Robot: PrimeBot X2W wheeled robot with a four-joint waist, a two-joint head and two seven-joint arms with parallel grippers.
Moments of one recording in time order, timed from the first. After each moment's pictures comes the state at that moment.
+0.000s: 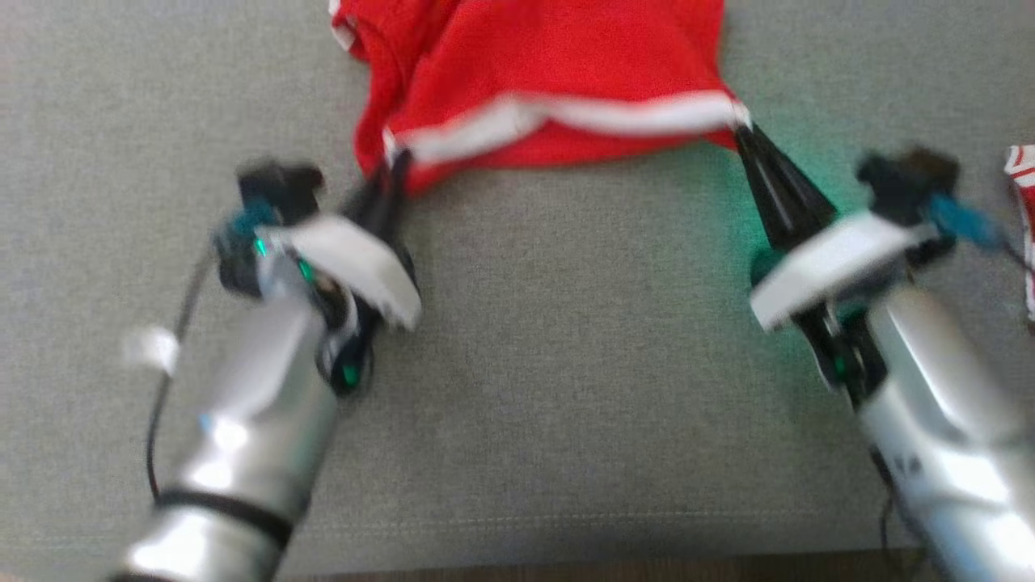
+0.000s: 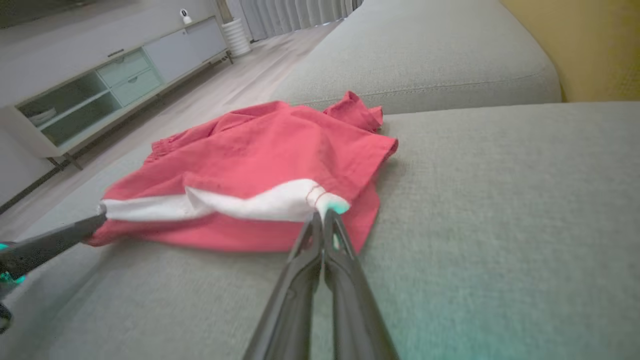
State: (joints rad) left arm -0.74 0.06 -0.49 0.85 -0.55 -0.12 -0.25; right arm -0.59 -0.27 0.46 0.47 0.55 0.13 -0.08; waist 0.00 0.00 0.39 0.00
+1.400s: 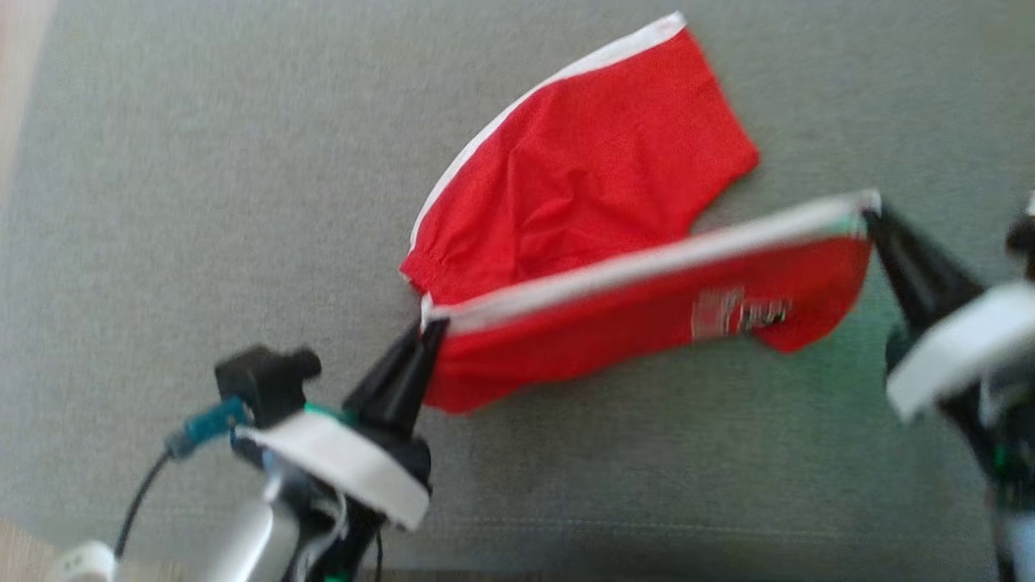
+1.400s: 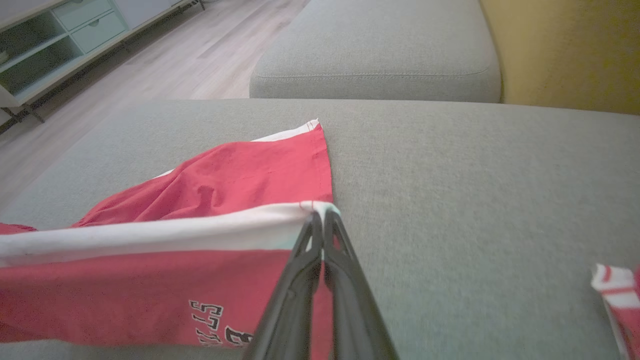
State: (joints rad) left arm -0.05 0.24 -0.48 -0.15 -0.63 0.03 0.02; right arm -0.06 -0.25 -0.01 -0.31 0.40 0.13 0.54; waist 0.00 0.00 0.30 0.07
